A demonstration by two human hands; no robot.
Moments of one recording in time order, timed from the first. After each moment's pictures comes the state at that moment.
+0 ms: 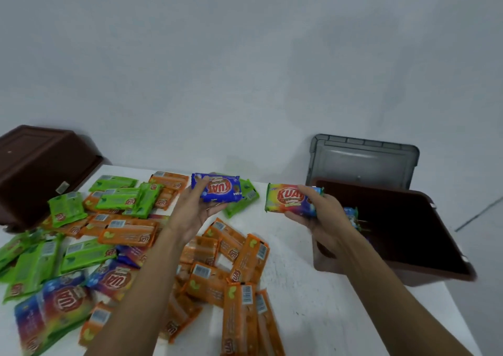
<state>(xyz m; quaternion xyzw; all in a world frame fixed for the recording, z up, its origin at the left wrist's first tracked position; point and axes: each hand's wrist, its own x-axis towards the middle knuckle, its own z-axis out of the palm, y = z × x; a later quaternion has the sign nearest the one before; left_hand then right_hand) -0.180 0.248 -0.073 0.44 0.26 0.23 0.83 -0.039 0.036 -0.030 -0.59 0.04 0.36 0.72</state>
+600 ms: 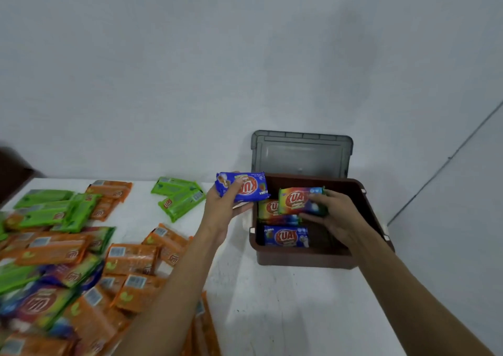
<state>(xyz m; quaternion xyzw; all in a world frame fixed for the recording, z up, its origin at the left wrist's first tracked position) -0.065 0.095 -0.062 0.50 0.24 0.23 0.79 0.057 -0.096 -0.044 -0.65 0.05 0.30 0.70</state>
